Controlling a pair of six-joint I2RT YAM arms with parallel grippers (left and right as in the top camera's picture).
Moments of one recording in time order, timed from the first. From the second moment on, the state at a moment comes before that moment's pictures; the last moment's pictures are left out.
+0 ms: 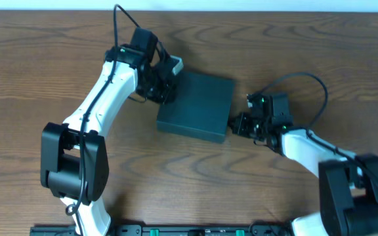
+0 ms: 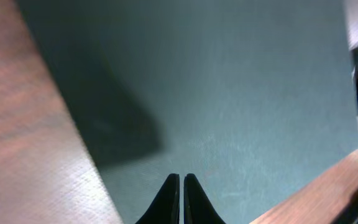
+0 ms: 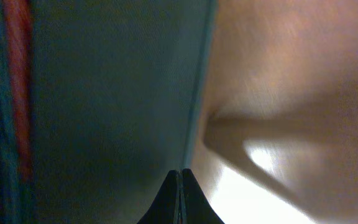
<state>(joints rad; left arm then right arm) -0.29 1.92 1.54 -1.00 0.46 0.19 0.19 1.67 0.69 -0.01 -0.50 0.52</state>
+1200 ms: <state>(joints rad) -0.29 1.76 1.44 -1.00 0.44 0.13 0.37 1.40 0.92 -0.55 -0.41 0.35</state>
